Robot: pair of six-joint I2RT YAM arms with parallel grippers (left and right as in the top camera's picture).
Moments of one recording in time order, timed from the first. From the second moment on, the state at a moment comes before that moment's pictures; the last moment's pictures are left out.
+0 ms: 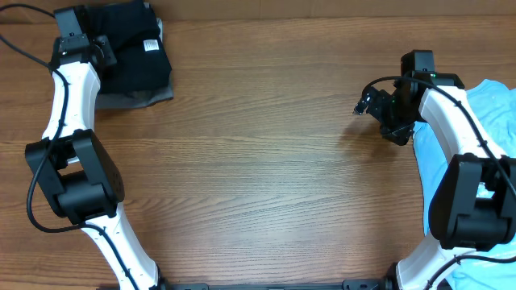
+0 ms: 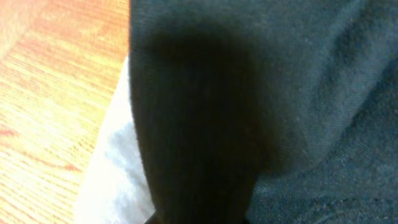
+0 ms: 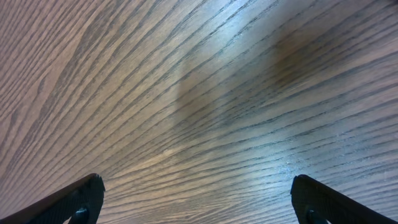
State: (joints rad) left arm 0.25 2.19 1.86 -0.45 -0.22 -0.08; right arm -0.08 1.90 1.42 -0.91 -0.24 0.54
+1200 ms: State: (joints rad) left arm 0.33 2.29 1.86 -0.28 -0.23 -0.02; right arm -0.08 1.90 1.42 -0.91 -0.24 0.54
